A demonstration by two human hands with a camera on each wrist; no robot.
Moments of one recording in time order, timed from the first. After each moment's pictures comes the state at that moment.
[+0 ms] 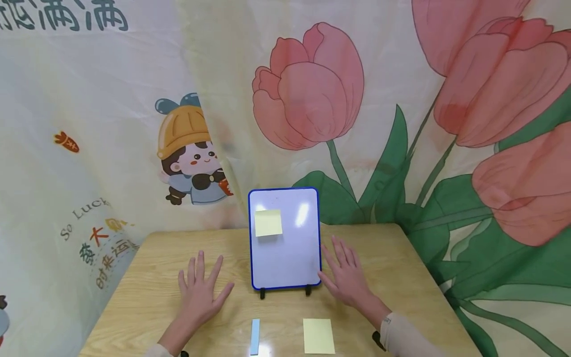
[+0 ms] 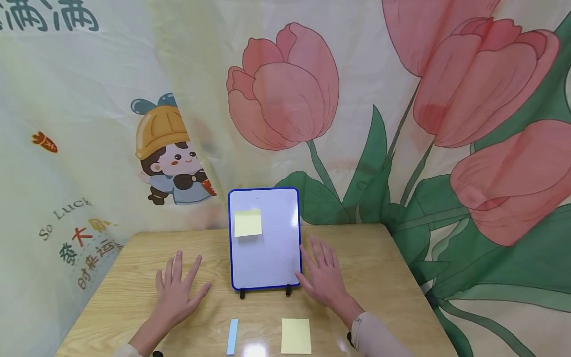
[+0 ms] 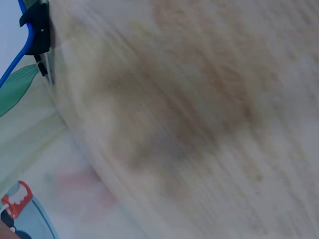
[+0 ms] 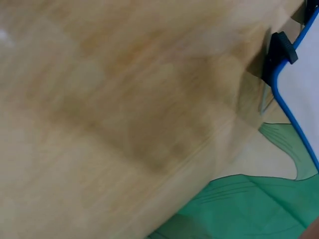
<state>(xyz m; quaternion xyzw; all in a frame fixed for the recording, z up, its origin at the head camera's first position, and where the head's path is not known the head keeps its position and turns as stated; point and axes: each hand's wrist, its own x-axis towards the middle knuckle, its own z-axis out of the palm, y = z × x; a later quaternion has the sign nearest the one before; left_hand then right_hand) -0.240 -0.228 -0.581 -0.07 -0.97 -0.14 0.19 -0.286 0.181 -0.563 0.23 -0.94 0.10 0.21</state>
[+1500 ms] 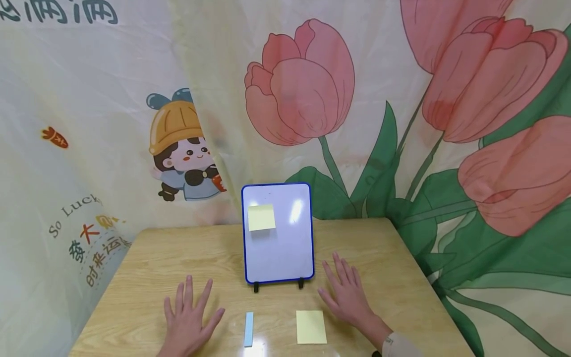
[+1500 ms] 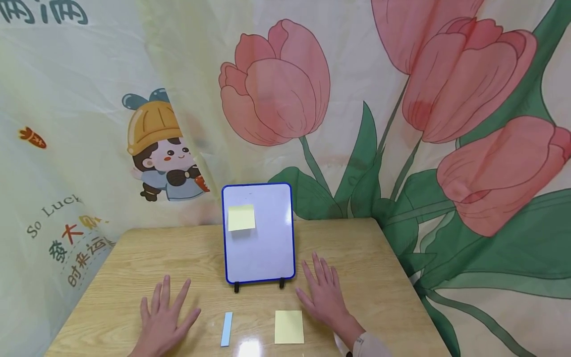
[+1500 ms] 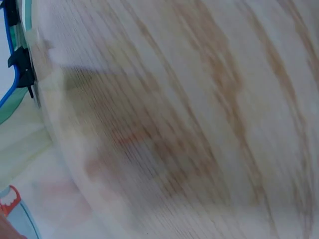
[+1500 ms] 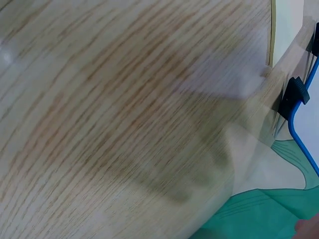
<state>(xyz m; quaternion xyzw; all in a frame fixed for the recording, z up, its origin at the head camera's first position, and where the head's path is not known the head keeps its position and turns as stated) -0.178 -0.229 -0.615 -0.06 -0.97 -0.14 0.17 -0.234 0.196 -0.597 0.18 -0.96 0.12 0.17</state>
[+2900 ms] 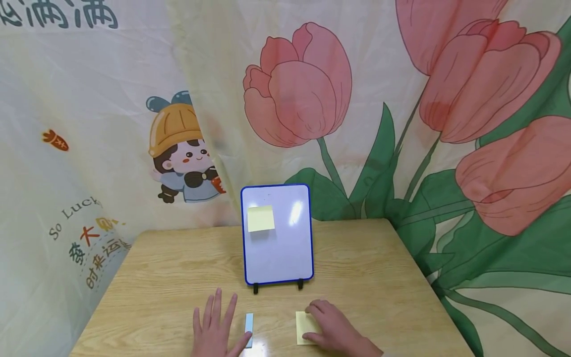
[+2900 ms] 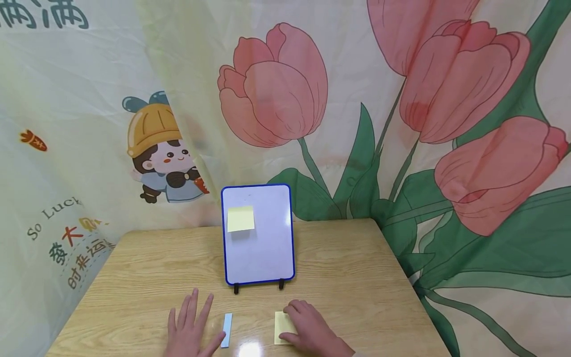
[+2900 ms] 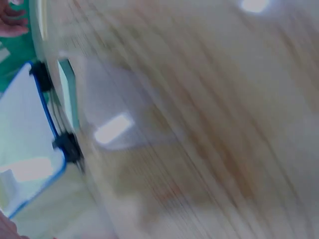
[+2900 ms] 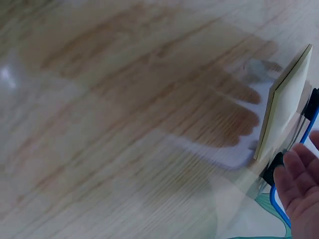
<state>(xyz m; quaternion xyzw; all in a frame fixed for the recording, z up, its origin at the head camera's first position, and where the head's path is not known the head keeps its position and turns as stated) -0.148 -0.161 -0.625 -0.11 -0.95 -0.12 0.28 -0.192 0.169 -0.621 0.35 -0.92 0.14 0.14</state>
